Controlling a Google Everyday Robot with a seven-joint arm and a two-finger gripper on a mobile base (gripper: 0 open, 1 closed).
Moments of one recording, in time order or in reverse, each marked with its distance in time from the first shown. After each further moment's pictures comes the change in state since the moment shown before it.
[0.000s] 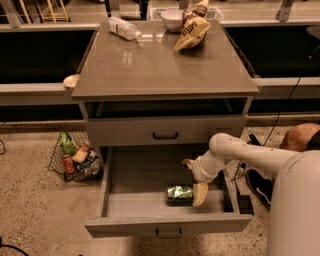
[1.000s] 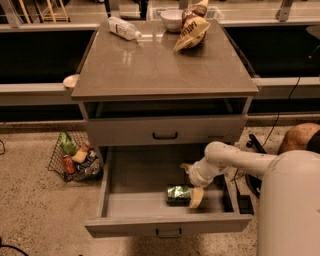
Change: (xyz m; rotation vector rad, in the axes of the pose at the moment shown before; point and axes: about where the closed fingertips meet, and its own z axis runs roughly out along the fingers) arm 0.016 -0.008 0.044 0.025 0.000 0.012
